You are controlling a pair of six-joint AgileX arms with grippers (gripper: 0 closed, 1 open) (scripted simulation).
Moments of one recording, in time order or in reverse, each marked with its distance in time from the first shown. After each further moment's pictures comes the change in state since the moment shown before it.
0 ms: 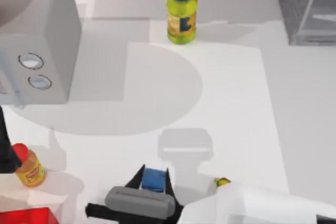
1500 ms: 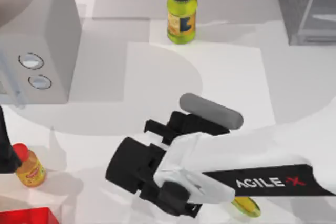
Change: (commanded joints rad) left arm 0.000 0.000 0.000 0.000 0.000 0.000; right arm -0.309 -0.394 -0.281 0.369 -0.311 -0.412
